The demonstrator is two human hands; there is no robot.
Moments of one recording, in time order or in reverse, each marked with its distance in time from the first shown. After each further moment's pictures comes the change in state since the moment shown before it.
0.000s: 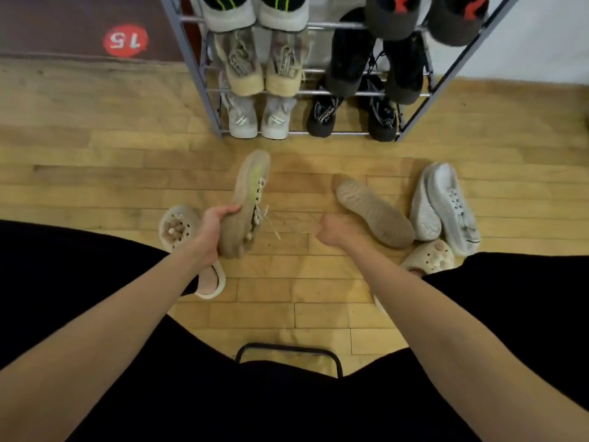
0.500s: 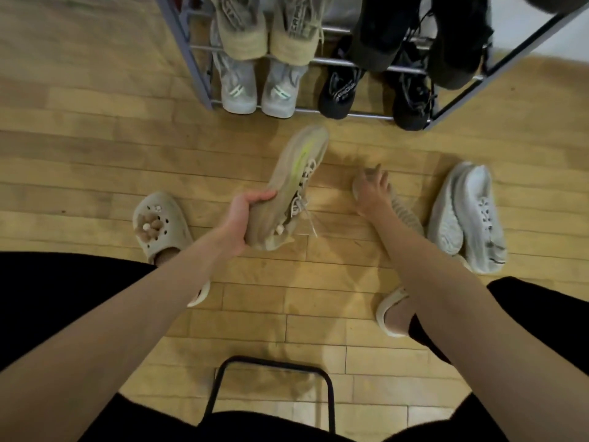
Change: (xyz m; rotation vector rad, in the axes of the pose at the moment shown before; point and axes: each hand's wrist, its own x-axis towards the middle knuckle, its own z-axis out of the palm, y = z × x) left_hand 0.087 0.009 0.049 -0.037 -0.171 -0.123; right_hand 0.164 0.063 -0.014 -0.314 0.166 0.075
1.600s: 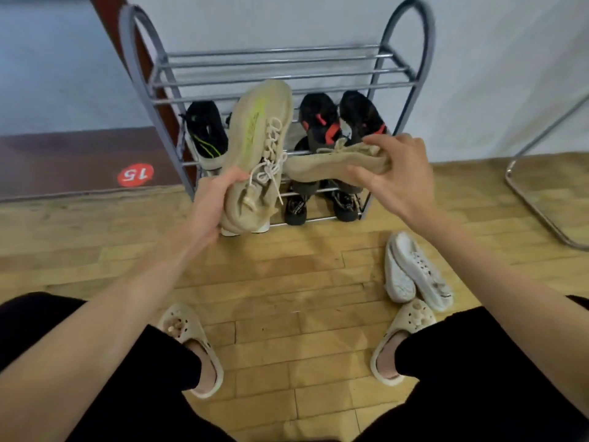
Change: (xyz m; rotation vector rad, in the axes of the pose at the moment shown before) left_hand -0.214 0.119 0.085 0.357 -0.011 0.836; right_hand -0.282 0.042 -0.265 0.548 0.954 -0.220
